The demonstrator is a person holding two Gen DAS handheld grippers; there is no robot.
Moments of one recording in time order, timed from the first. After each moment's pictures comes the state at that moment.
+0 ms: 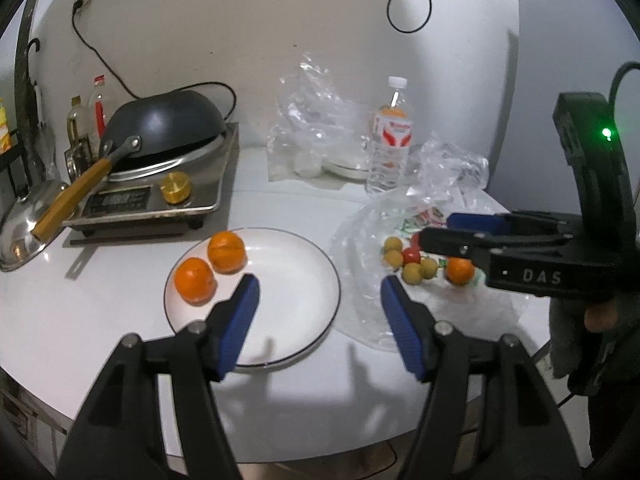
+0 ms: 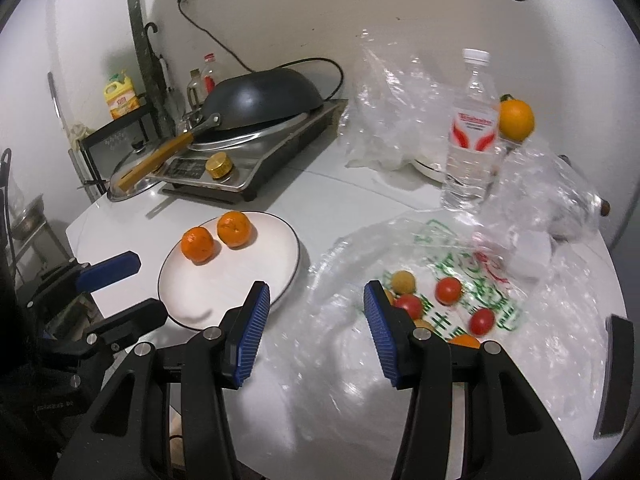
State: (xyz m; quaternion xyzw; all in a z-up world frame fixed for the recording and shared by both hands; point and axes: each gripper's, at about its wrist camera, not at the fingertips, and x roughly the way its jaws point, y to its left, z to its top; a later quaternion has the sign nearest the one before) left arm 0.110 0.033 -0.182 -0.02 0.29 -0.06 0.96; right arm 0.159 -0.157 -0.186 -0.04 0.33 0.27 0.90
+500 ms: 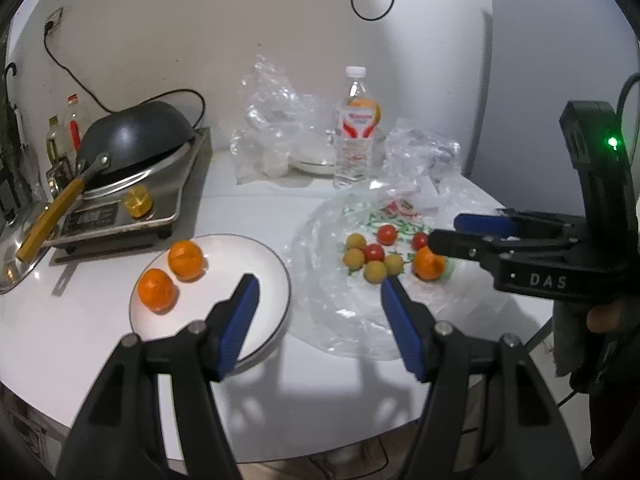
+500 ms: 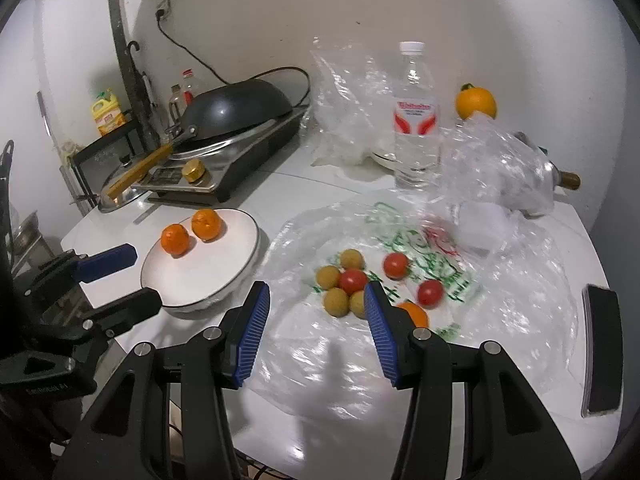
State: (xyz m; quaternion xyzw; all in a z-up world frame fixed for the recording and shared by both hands) left arm 0.114 -0.014 -0.177 0.01 0.30 -0.09 0.95; right arm 0.148 -0.215 -0.193 -0.01 0.32 0.25 0.91
